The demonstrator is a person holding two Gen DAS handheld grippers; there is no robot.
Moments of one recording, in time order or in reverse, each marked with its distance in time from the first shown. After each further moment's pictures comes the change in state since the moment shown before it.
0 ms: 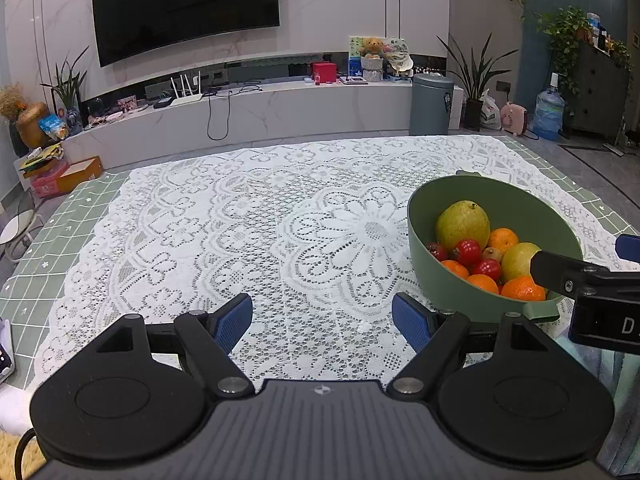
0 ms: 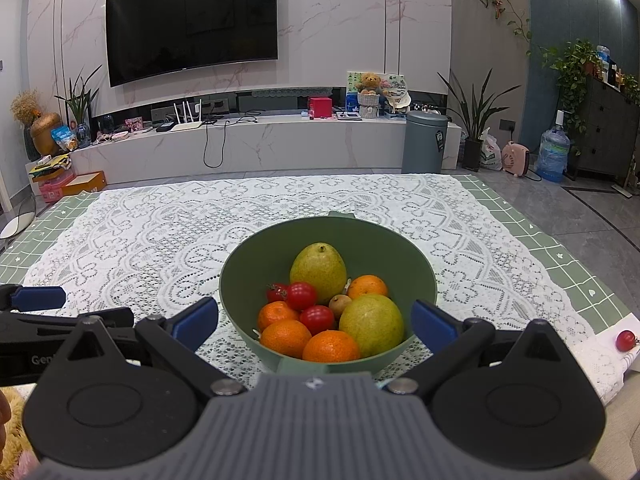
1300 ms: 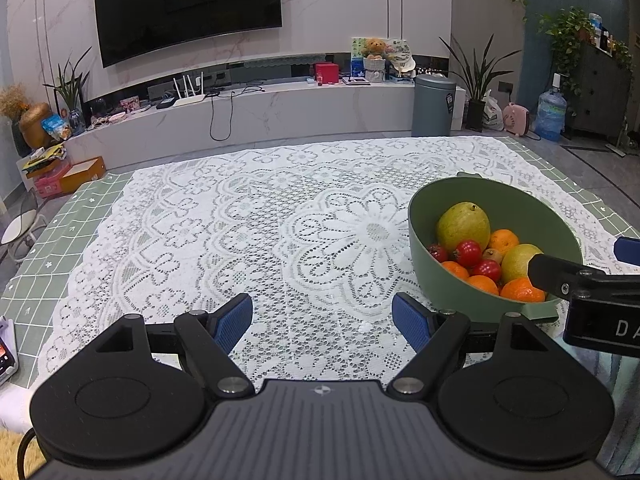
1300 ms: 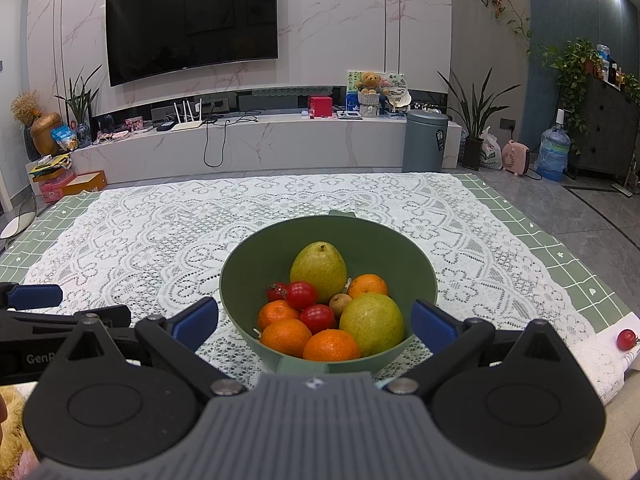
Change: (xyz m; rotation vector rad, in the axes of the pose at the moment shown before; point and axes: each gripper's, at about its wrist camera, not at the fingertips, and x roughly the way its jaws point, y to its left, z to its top) left arm -0.004 0.000 0.003 -0.003 0.001 0.011; right arm 0.000 0.000 0.001 -0.001 0.002 0.000
